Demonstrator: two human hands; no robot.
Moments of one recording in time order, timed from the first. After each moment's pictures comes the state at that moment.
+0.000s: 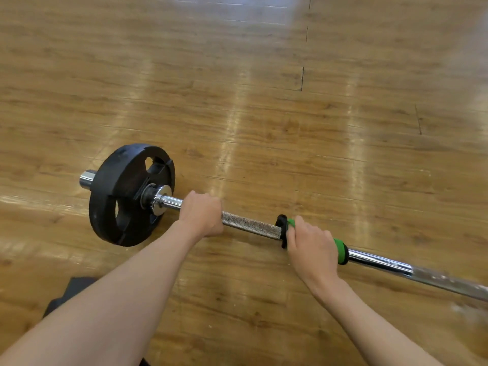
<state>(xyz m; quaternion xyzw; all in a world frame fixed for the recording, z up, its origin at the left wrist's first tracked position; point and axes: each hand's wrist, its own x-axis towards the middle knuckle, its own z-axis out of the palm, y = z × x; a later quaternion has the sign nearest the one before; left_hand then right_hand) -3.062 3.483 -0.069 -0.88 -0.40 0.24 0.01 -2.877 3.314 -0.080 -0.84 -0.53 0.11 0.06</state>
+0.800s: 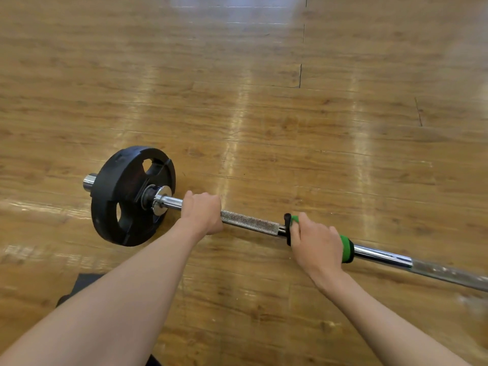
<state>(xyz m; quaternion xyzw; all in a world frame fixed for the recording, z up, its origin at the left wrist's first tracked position) -3.059 3.472 -0.067 -0.86 -0.45 0.25 0.01 -2.870 3.304 -0.081 -0.85 -0.51 0.11 0.05</state>
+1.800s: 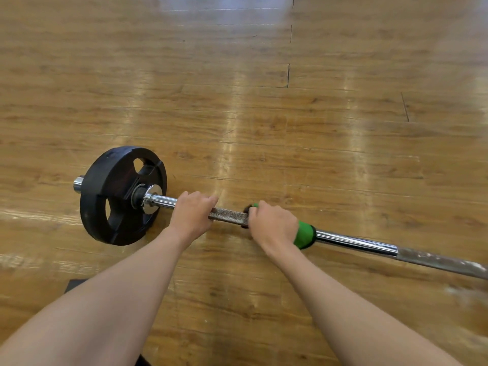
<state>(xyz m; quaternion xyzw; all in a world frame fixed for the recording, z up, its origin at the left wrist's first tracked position) -3.065 3.469 -0.084 -0.92 -0.37 0.11 0.04 -2.903 3.362 -0.074 -0.86 -0.47 0.18 0.06</state>
